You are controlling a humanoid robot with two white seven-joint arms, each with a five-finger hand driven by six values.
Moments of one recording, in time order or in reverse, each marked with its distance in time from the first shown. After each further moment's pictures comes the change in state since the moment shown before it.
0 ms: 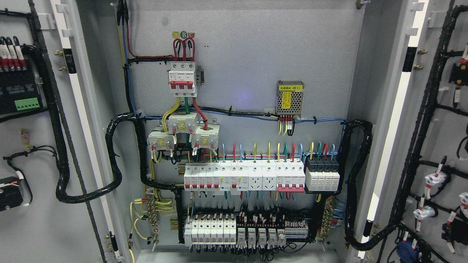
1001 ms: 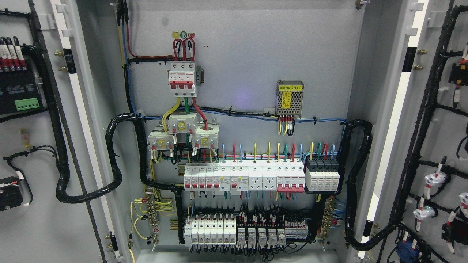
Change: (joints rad) left arm 0.001 -0.021 0.206 0.116 -0.003 0.002 -0.006; right arm -0.031 0.039 0.001 0.049 0.010 0.026 -0.004
